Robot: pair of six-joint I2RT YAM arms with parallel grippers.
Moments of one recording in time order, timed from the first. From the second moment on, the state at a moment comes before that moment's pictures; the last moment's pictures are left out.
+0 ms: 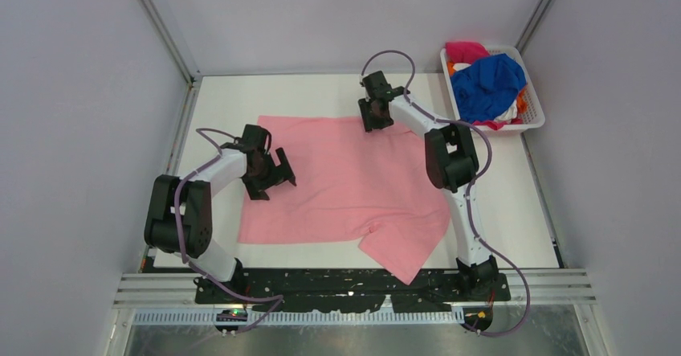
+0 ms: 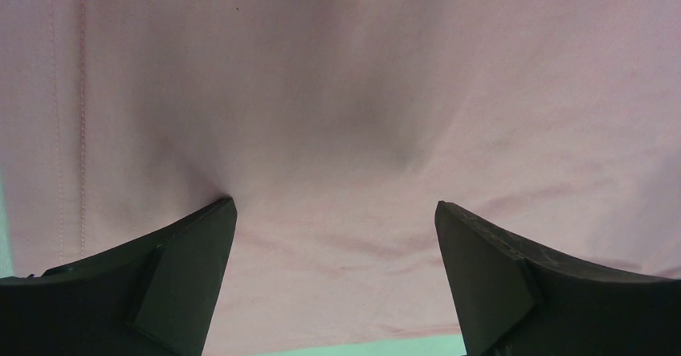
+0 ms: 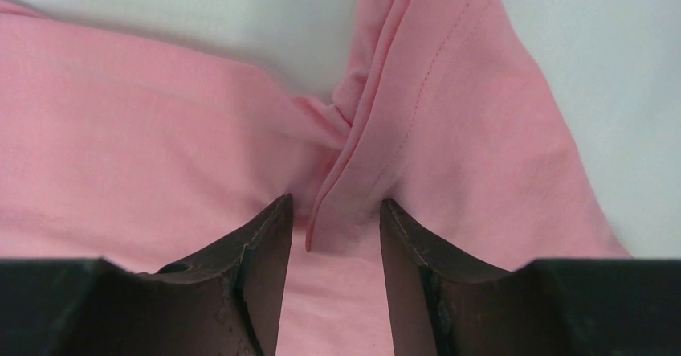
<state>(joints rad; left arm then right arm) -0.19 1.59 0.92 -0.57 0.12 -0.63 0.43 2.36 1.98 -0.62 0.11 0.11</state>
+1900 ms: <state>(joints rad) -0.18 1.65 0.99 -0.64 0.05 -0.60 0.18 2.50 2.18 -0.35 0.25 -0.63</state>
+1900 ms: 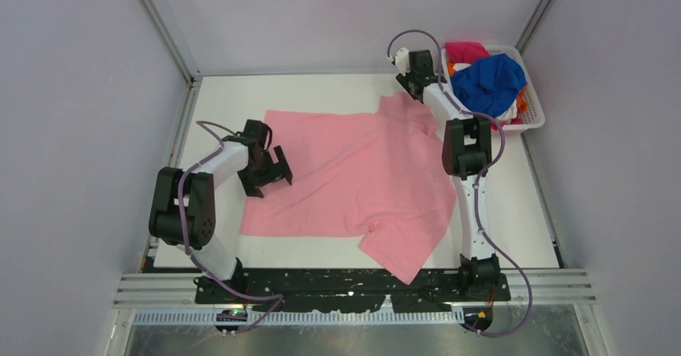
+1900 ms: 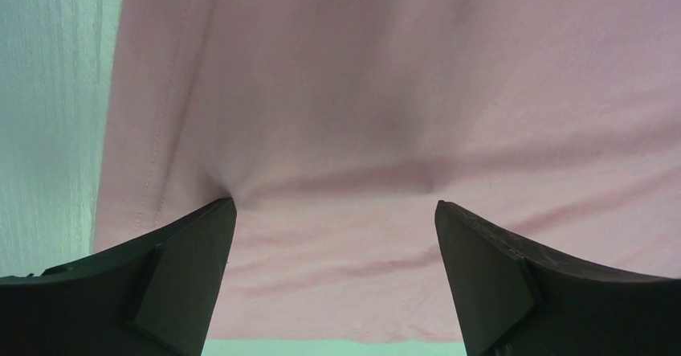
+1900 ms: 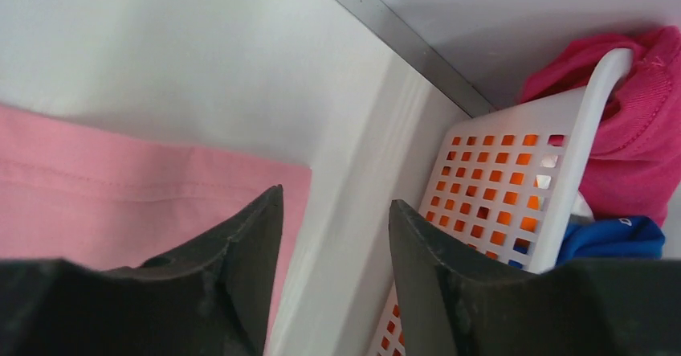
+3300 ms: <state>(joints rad) -0.17 1.71 1.07 -0.61 0.14 -0.57 0.20 2.15 1.61 -0.43 0.00 0.17</state>
